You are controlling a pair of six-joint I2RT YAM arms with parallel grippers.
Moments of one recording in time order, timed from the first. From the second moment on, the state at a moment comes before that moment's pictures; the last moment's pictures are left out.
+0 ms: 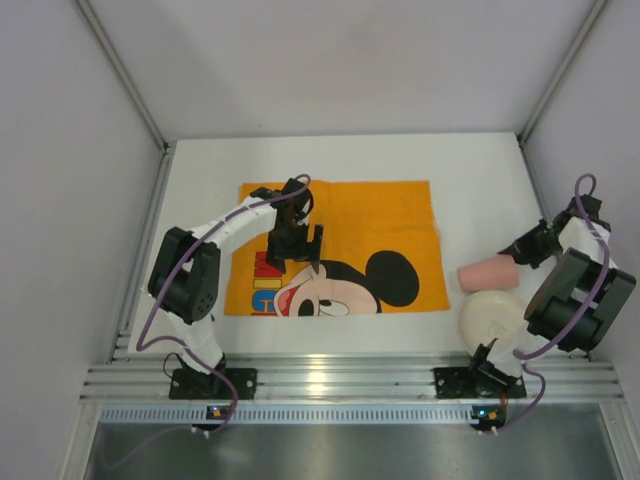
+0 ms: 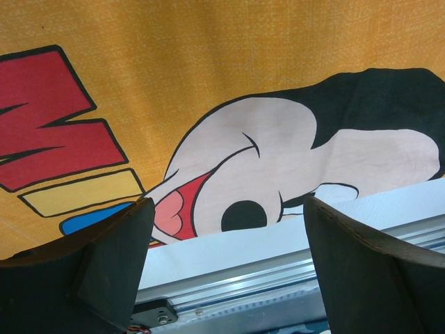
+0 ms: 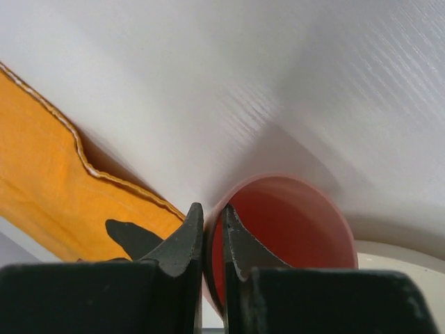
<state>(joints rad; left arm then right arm) -0.51 1.82 1.34 -0.91 0.16 -0.44 -0.58 1.59 1.06 -0.74 -0.35 0.45</state>
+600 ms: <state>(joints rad) -0.53 1.75 1.32 -0.90 -0.02 -0.51 0.09 1.55 1.72 -0.89 0.01 0.48</state>
